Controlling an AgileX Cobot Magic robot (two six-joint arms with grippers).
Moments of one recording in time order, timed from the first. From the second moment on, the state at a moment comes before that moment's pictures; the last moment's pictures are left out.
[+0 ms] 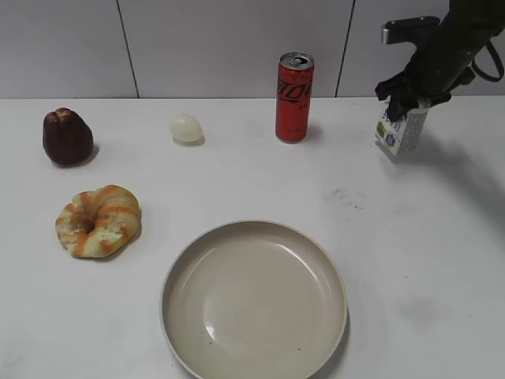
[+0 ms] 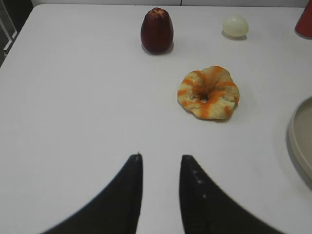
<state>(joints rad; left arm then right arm) -0.20 0.01 -0.49 -0.02 1.08 -0.08 0.10 2.26 -1.86 0.10 0.82 -0.18</state>
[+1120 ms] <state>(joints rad) -0.20 0.01 -0.49 -0.02 1.08 -0.08 0.46 2.00 -1.74 0.49 1.01 -1.09</state>
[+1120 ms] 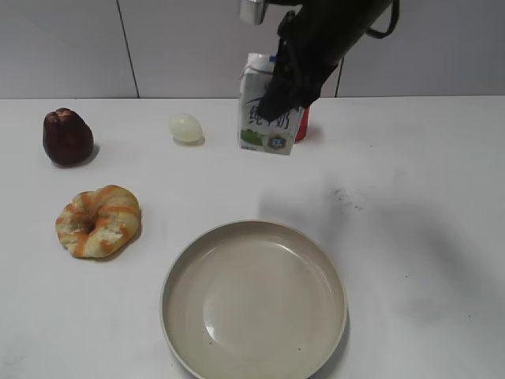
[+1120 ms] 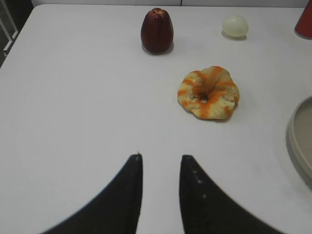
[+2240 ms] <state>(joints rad) -0.20 0.01 -0.49 -0.02 1.08 -0.08 0.52 2.25 -1.74 0.41 0.92 -1.14</state>
